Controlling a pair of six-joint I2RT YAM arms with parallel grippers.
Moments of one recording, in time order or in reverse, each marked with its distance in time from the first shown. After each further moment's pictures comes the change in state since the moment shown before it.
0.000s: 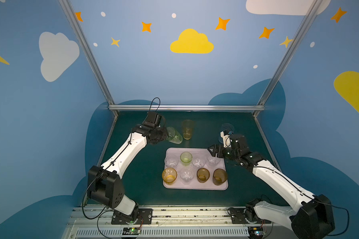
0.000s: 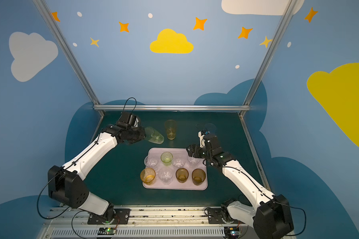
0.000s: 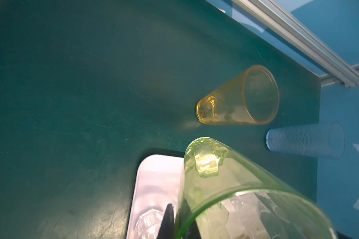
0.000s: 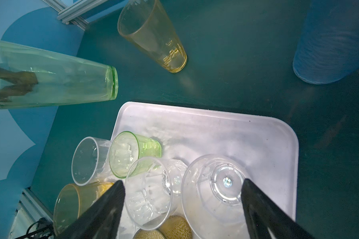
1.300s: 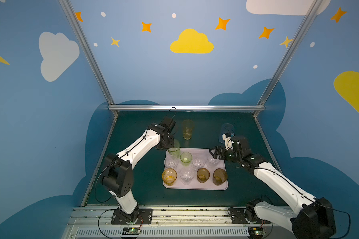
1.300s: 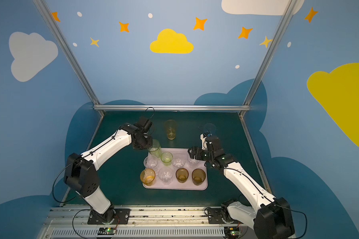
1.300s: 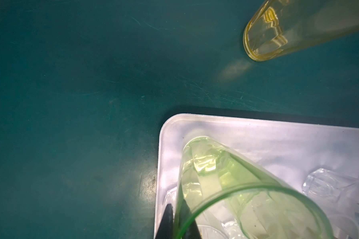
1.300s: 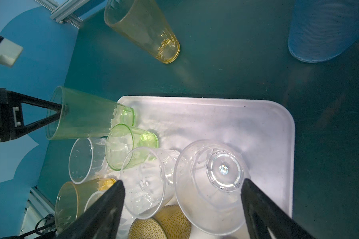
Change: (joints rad) left arm -0.126 0.175 0.077 -0.231 -0.164 0.074; right arm -0.031 -0.029 -0.037 -0.025 -0.030 0.031
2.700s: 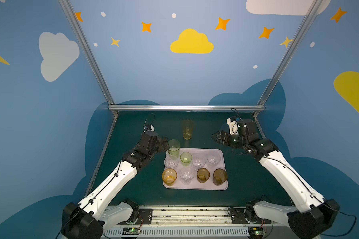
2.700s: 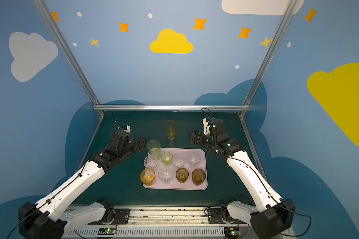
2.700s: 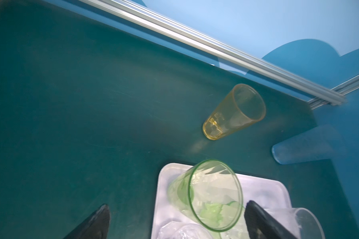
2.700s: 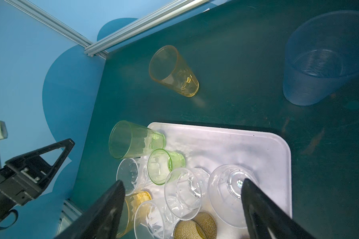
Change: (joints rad) left arm 0.004 -0.602 -0.525 0.536 -0.127 -0.076; right arm -0.015 0.113 0.437 -0.264 0.004 0.041
